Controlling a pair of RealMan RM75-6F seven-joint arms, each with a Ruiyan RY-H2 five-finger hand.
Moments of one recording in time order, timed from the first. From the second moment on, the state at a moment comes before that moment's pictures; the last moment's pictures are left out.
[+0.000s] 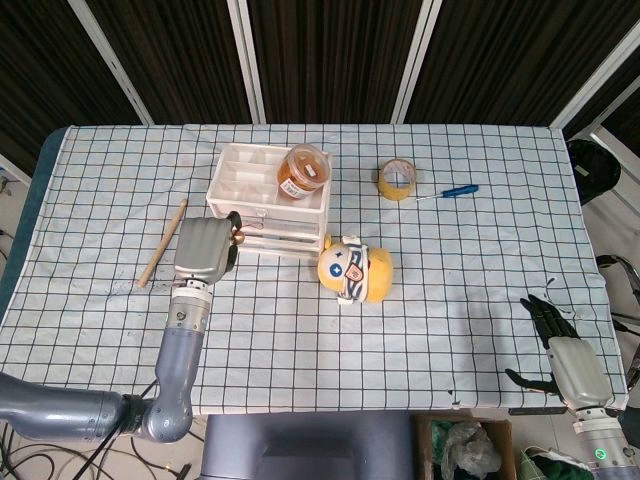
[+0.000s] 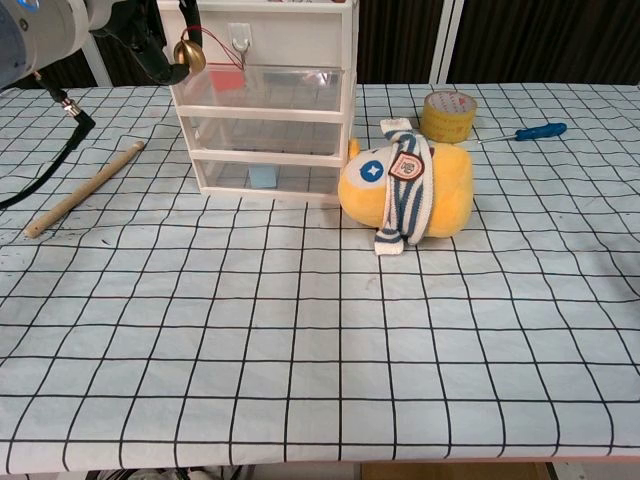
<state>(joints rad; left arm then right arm) -0.96 -1.55 -0.36 -1.89 0.57 1.52 1.00 0.11 -1.10 0.01 -1.68 -1.50 1.36 0.17</state>
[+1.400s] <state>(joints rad) -0.78 -1.40 -0.25 -1.98 0.69 1.50 0.79 0.11 -1.09 0.02 -1.68 -1.50 1.36 0.17</state>
